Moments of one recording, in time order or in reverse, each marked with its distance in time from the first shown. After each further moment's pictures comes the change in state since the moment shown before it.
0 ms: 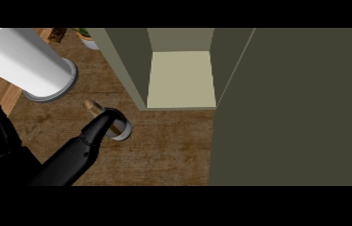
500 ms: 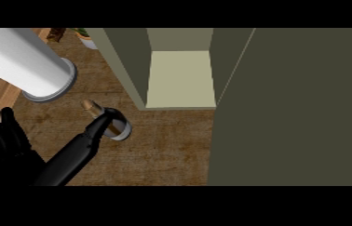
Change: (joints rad) left arm 0.141 0.061 0.014 0.045 0.114 0.070 -0.059; right arm -0.001 0.010 0.001 0.000 0.017 0.003 0.001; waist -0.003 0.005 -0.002
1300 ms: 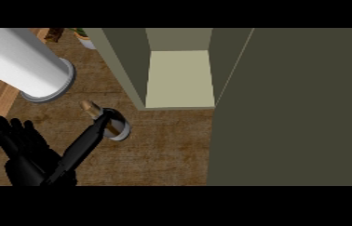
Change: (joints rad) left arm 0.123 0.171 0.006 0.279 0.410 0.293 -0.332; right arm 0.066 0.016 -0.027 0.017 -0.007 0.085 -0.087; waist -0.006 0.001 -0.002
